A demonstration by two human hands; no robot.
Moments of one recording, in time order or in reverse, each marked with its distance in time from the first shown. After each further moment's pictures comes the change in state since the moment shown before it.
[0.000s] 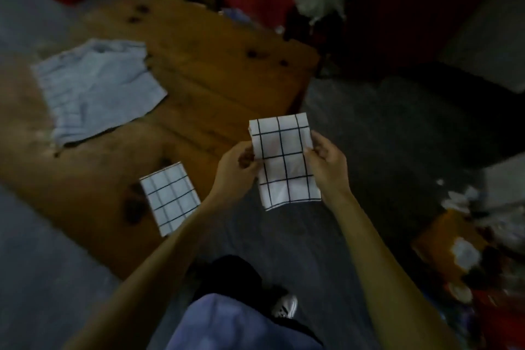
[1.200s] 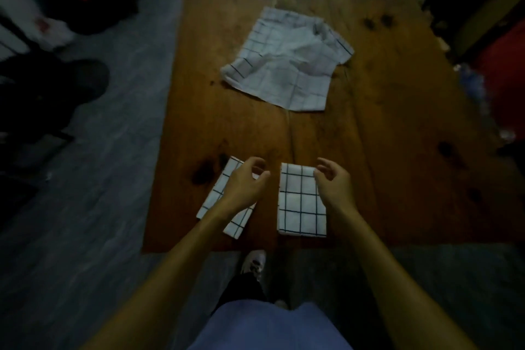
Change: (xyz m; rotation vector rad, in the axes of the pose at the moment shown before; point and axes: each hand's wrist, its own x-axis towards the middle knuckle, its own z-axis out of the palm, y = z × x) left_hand 0.054 -0.089 -0.083 -0.022 0.742 -0.676; right_hand 0.178 0.017 0.219 -0.511 -0.879 -0.126
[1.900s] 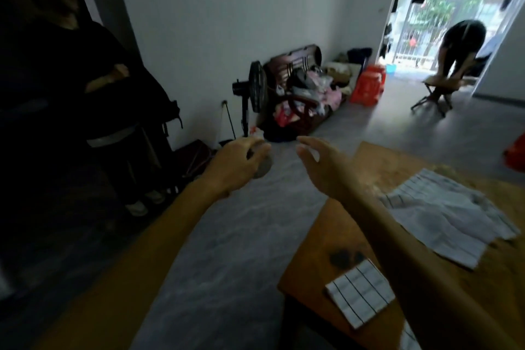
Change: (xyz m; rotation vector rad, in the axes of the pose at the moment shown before) left_hand -0.279 0.019 -0.329 0.395 0.792 0.129; right_hand -0.216 -0.318 0.142 -0.269 -0.393 -1.174
